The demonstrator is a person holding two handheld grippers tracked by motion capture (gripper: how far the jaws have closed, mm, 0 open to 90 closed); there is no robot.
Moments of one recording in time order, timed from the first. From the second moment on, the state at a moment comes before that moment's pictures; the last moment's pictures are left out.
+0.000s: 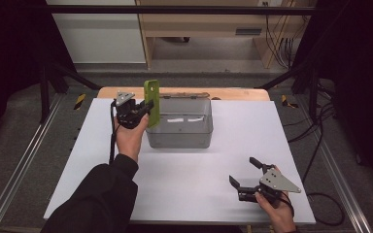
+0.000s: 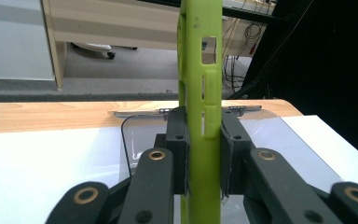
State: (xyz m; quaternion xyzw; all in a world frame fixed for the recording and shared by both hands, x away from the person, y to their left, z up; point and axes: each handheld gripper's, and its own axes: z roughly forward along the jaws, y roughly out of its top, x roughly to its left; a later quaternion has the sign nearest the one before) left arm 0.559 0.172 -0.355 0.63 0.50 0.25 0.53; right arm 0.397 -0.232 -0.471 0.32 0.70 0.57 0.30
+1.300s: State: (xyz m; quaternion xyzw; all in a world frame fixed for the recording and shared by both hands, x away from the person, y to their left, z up) left arm 0.569 0.164 -0.373 0.66 0.52 0.29 0.47; right arm 0.396 -0.227 -0.473 0.31 0.71 0.55 0.30
